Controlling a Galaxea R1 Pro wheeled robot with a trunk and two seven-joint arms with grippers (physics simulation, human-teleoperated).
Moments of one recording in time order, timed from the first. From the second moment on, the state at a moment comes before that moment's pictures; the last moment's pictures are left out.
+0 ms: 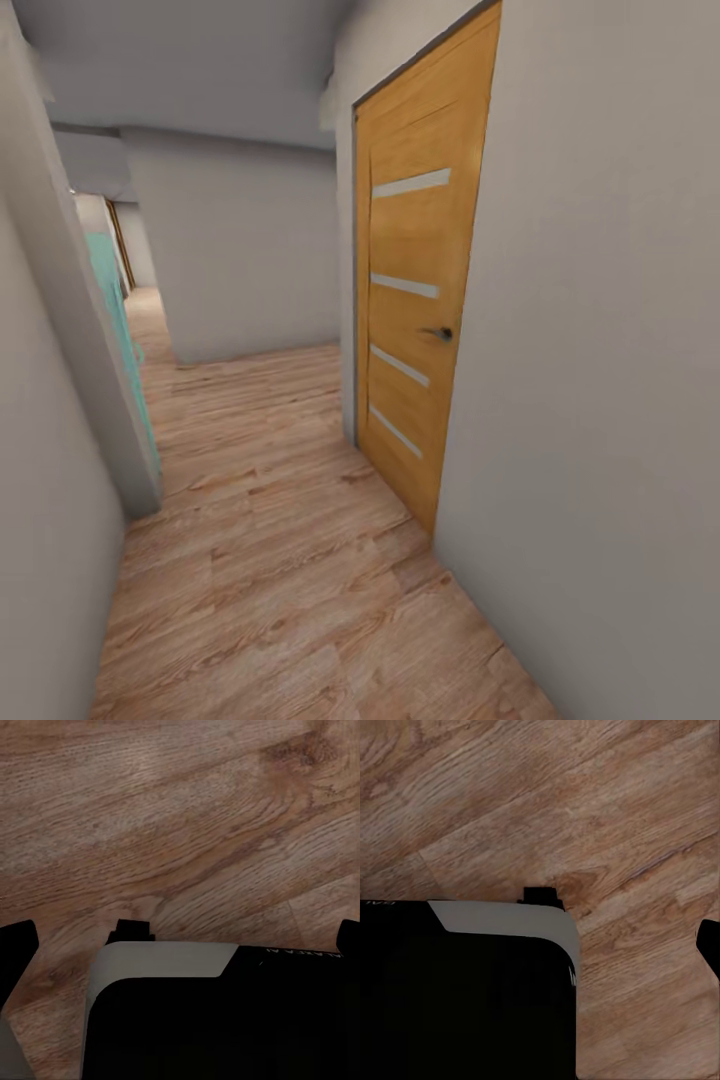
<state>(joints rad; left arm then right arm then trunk) -0.17 0.02 -0.01 -0.01 0.15 -0.18 -0.11 -0.17 0.00 0.56 0.03 -0.54 -0.15 -0.02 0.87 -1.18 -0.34</state>
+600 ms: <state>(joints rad) -0.17 0.02 -0.01 -0.01 0.15 -0.18 -0.11 -0.17 0.00 0.56 0.03 -0.54 -0.15 -0.02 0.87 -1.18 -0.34</state>
